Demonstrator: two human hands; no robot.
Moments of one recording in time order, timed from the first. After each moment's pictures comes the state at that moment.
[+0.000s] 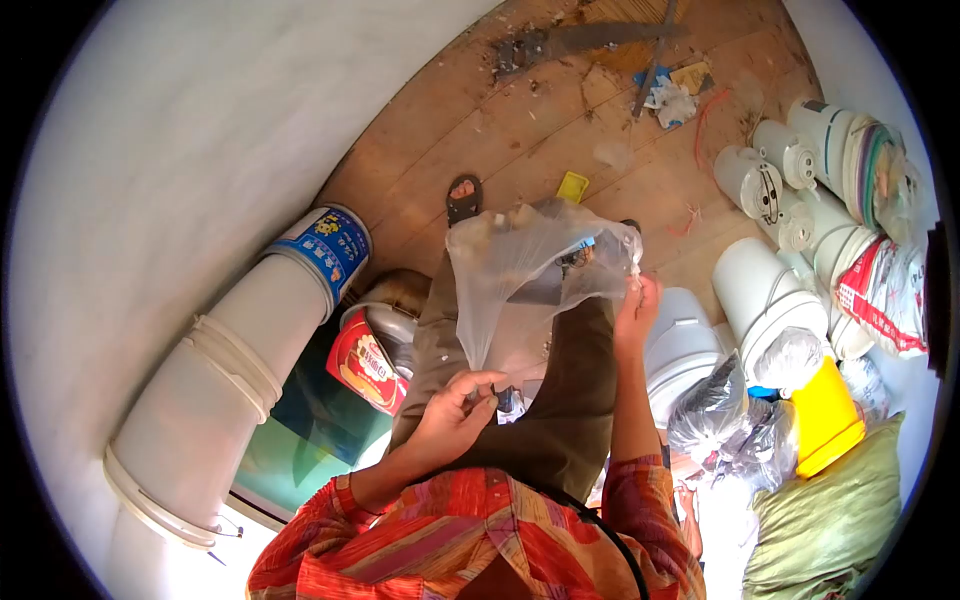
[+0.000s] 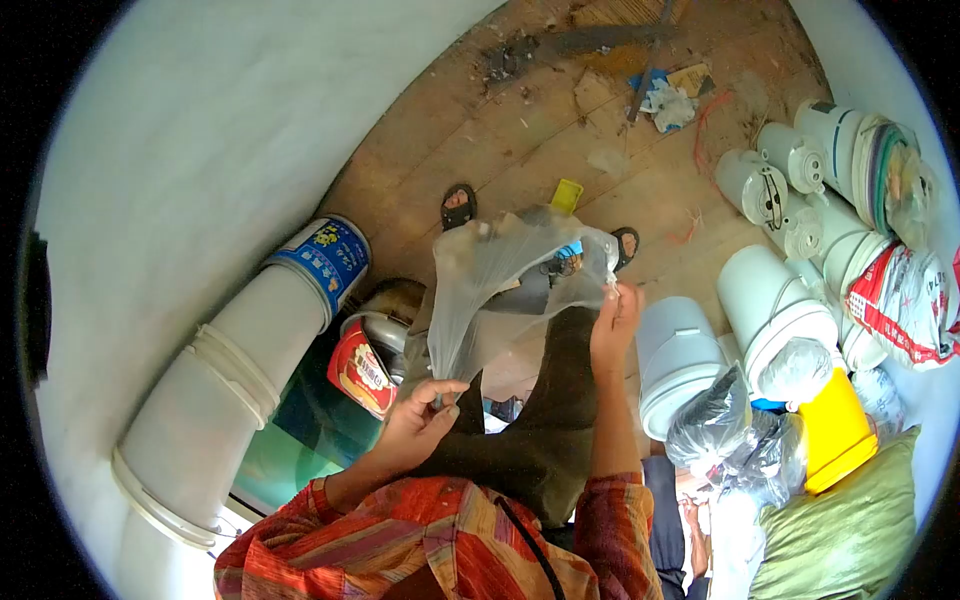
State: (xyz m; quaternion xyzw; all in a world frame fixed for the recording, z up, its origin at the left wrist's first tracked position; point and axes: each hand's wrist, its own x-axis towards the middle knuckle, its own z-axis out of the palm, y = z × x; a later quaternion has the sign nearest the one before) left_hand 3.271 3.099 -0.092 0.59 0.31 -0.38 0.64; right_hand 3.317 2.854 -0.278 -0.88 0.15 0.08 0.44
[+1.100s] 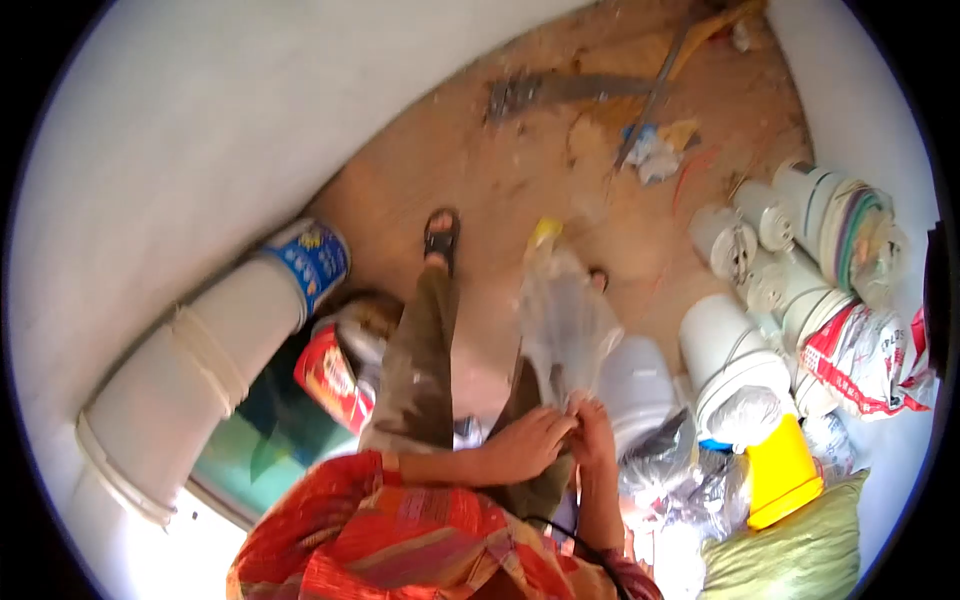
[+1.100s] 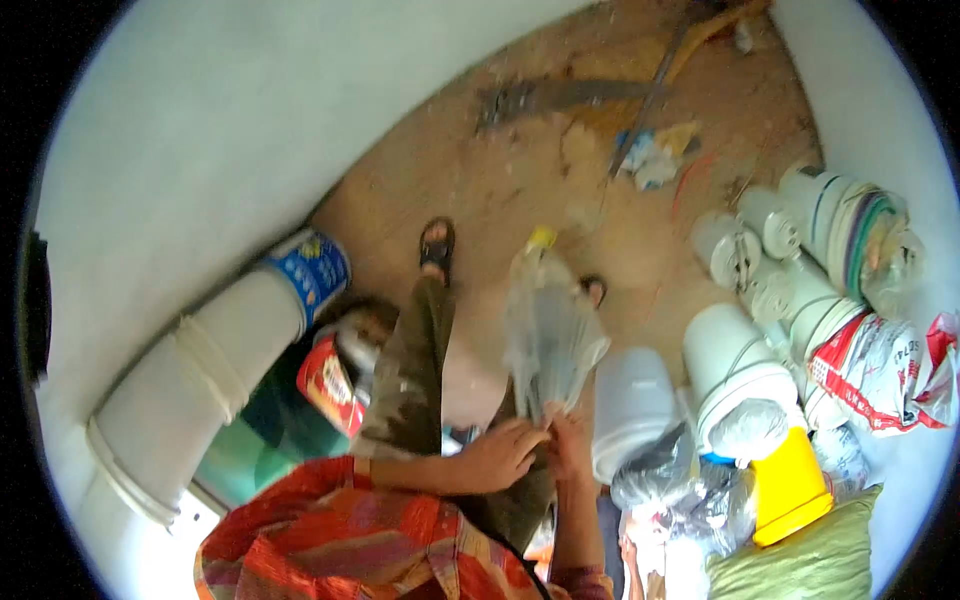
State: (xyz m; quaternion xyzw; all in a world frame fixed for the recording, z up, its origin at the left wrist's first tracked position) left_hand 3.305 2.952 -0.143 0.77 -0.07 -0.34 0.53; right_hand 3.300 2.795 -0.190 -0.35 0.57 0.41 0.62
